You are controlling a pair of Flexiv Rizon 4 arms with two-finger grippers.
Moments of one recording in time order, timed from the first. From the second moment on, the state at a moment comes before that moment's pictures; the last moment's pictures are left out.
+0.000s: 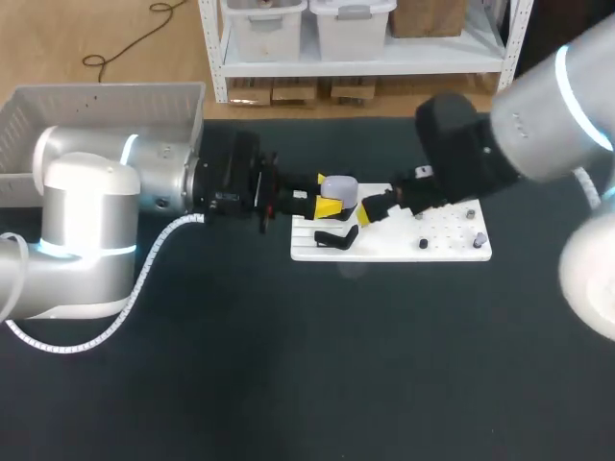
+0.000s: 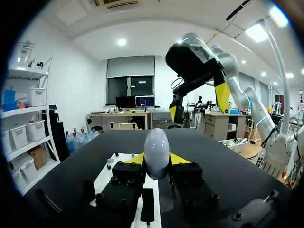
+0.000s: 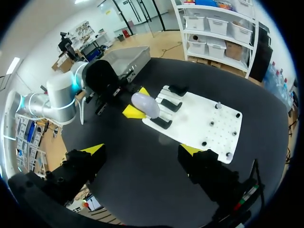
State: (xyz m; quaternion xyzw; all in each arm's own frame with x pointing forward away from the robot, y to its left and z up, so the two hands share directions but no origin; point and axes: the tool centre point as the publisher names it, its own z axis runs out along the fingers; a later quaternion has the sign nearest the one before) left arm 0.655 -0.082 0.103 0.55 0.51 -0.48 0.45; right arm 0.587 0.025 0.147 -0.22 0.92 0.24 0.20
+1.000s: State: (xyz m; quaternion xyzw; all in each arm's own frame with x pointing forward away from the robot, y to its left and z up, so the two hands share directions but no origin) left arm 0.655 -0.082 0.103 0.55 0.51 -0.48 0.45; right arm 0.638 0.040 0.116 -0.22 0.94 0.21 0.16
